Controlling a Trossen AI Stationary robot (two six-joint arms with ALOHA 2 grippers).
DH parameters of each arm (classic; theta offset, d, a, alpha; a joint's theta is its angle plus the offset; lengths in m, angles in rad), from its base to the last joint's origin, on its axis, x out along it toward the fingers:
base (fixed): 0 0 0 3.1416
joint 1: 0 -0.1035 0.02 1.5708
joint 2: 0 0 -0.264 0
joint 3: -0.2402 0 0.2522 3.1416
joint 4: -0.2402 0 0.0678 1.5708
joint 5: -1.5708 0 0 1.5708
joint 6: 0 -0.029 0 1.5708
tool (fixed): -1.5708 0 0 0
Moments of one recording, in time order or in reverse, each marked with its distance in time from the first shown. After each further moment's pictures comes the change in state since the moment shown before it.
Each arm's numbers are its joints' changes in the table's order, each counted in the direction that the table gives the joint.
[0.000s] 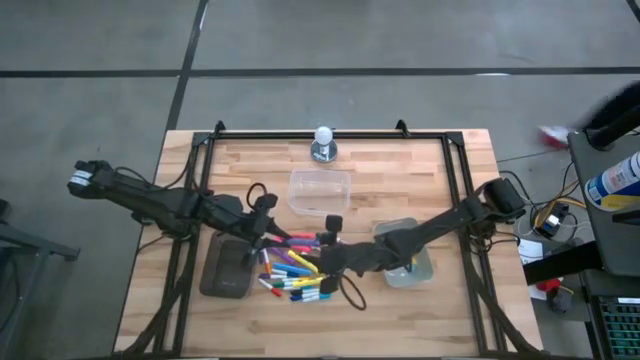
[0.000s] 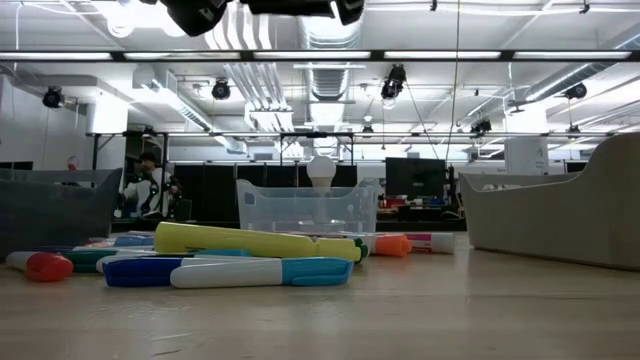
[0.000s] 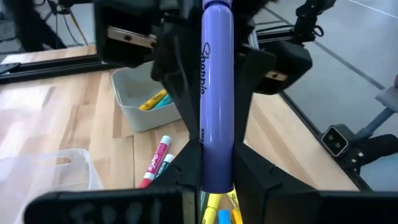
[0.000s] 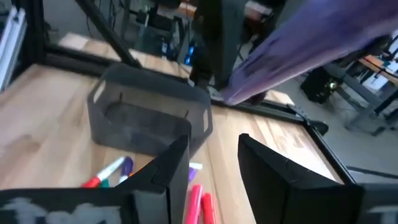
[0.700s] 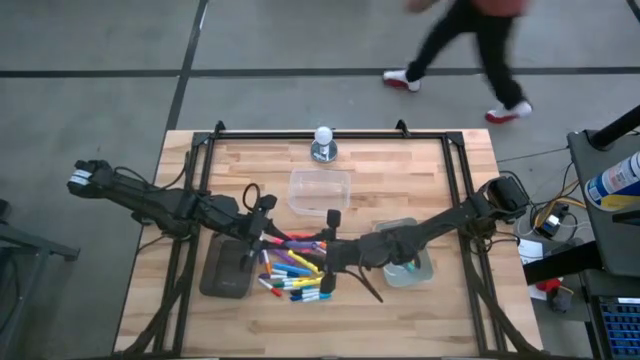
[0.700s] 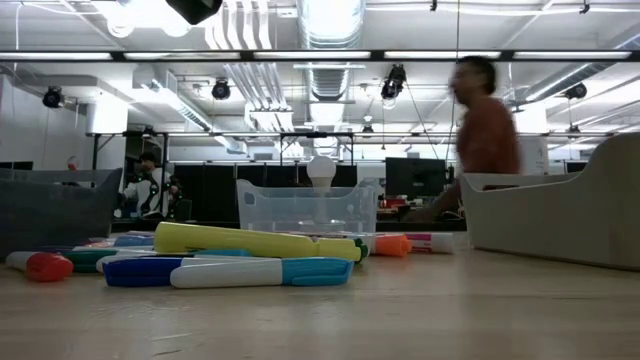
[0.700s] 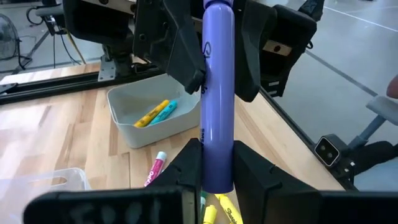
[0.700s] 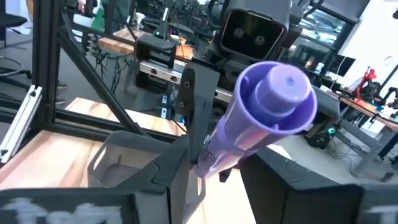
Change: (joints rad) left arm 0.012 -0.009 0.000 0.044 -0.002 -0.017; right arm 0.000 -0.032 0.000 0.214 -0.061 0.111
